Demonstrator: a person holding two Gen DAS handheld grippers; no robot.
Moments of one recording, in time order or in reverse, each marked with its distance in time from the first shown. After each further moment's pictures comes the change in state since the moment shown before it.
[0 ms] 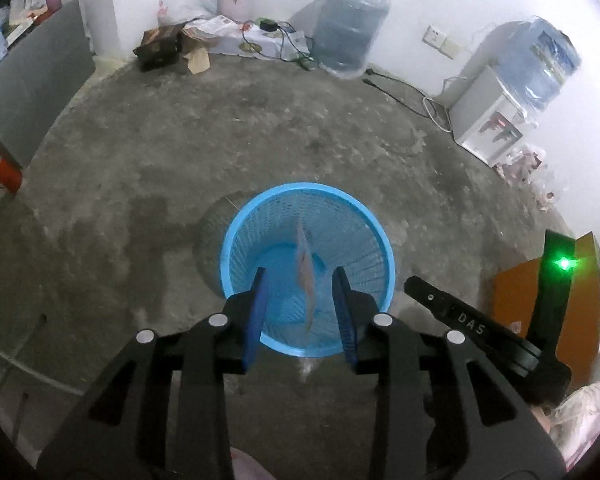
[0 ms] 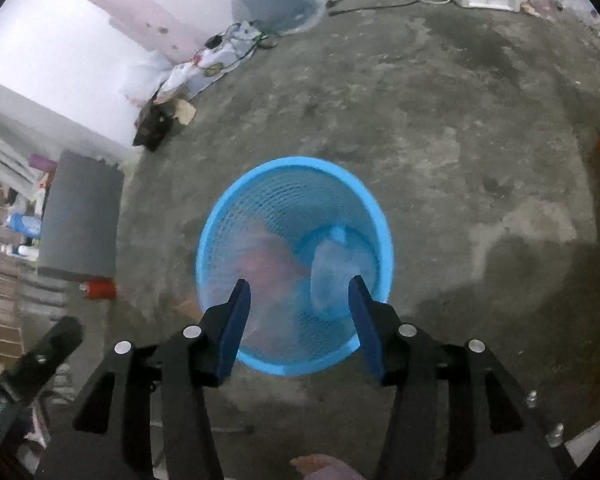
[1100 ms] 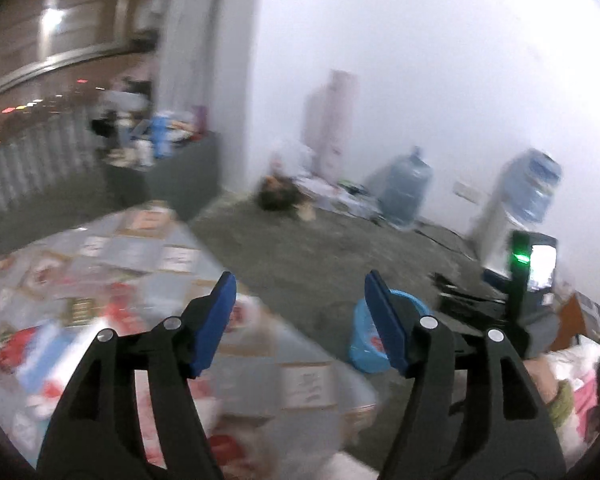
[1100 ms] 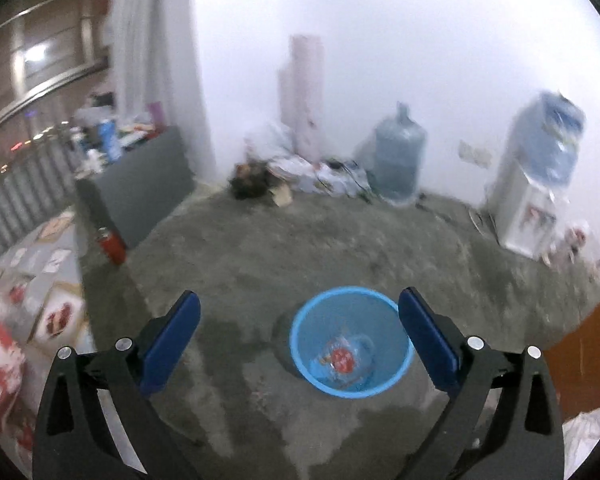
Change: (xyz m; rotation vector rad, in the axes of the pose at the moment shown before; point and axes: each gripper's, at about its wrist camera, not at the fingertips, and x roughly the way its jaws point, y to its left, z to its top) left arm -0.411 0.128 -0.177 -0.096 -0.587 0.242; right arm -0.216 0.228 -0.158 -0.685 -0.487 0.008
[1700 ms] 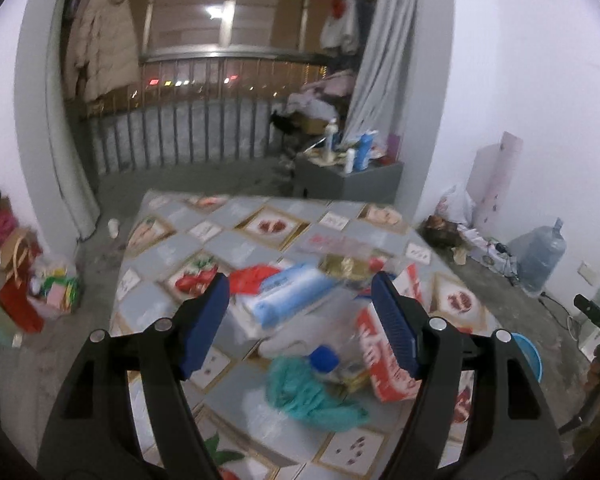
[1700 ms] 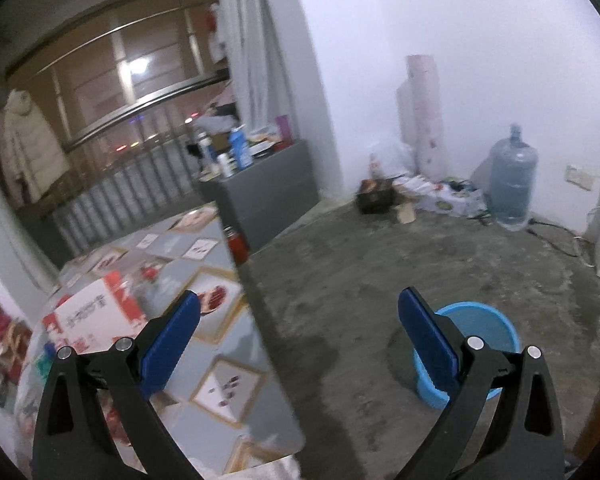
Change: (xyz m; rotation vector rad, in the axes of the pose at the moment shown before) left arm -0.154 0.205 -0.094 -0.297 -0.099 0.474; right arm -0.050 0.076 -0.020 -0.054 -0.004 0.406
